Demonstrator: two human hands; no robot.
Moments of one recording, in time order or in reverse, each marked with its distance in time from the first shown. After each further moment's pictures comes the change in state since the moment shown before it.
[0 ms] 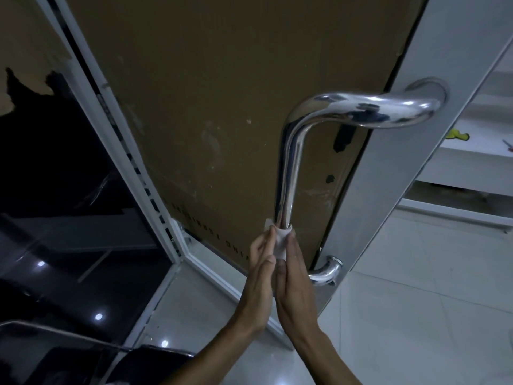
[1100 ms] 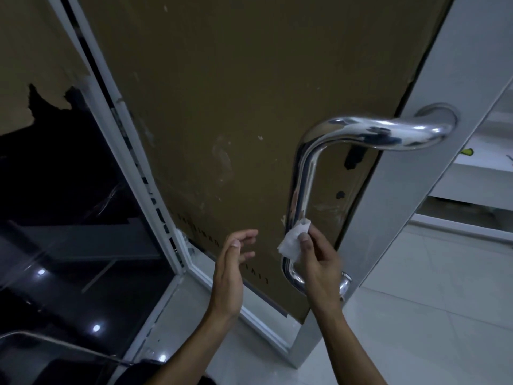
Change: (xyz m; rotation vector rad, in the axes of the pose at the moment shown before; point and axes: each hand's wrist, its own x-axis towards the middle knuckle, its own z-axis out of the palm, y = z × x) left_hand 0.023 0.027 -0.051 0.045 0.218 0.127; right_hand 0.053 -0.029 -0.020 0.434 0.175 0.090
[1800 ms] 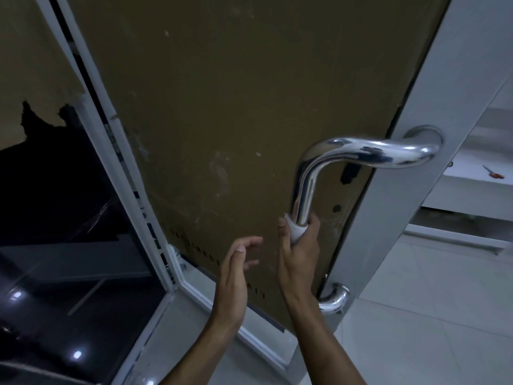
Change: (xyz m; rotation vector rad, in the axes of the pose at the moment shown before) left_hand 0.011 0.017 0.004 -0.031 -0.040 0.000; right_hand 0.018 -0.035 0.053 -0.221 0.199 -0.057
